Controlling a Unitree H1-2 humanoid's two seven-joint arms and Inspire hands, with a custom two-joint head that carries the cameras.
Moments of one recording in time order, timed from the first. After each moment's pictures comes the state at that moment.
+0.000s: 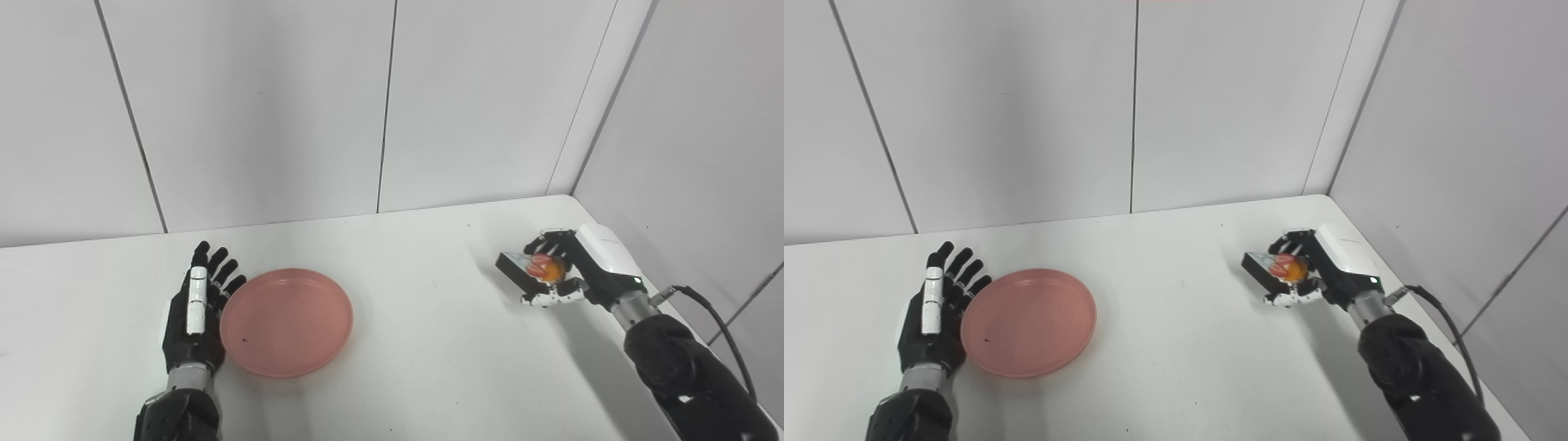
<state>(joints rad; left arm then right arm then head) -0.54 -0.11 0.13 0.50 -0.28 -0.08 -0.02 -0.32 -0.68 0.00 0.09 -0.50 -0.06 0.00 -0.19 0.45</state>
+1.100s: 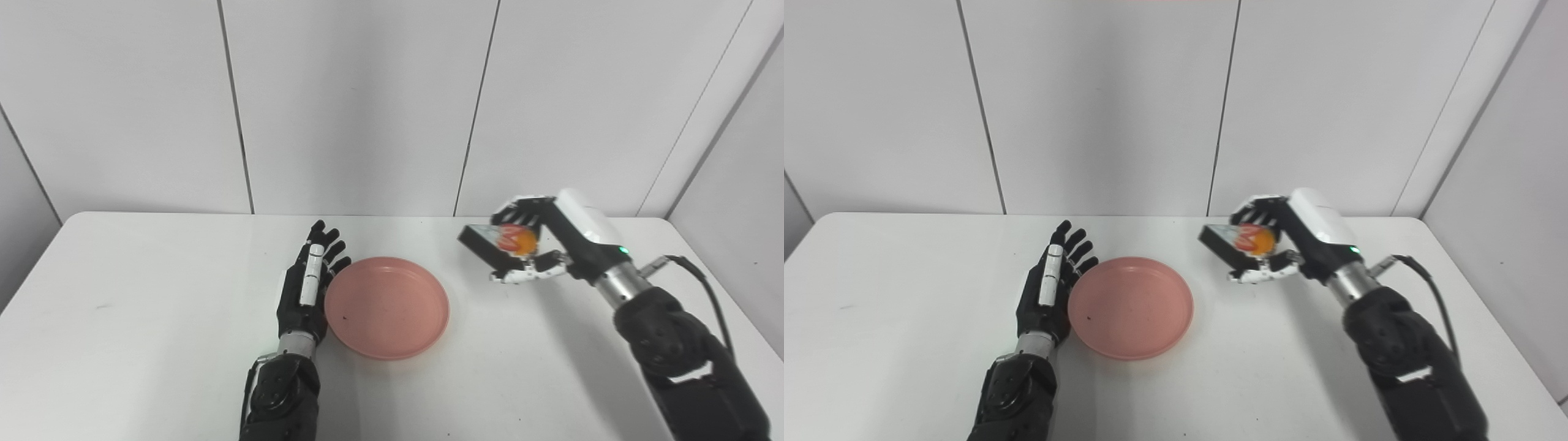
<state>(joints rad) -0.61 -0.17 0.12 0.64 -0.22 -0.20 0.00 -0.59 -0.47 0.15 0.00 -0.48 -0.09 0.22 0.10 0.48</state>
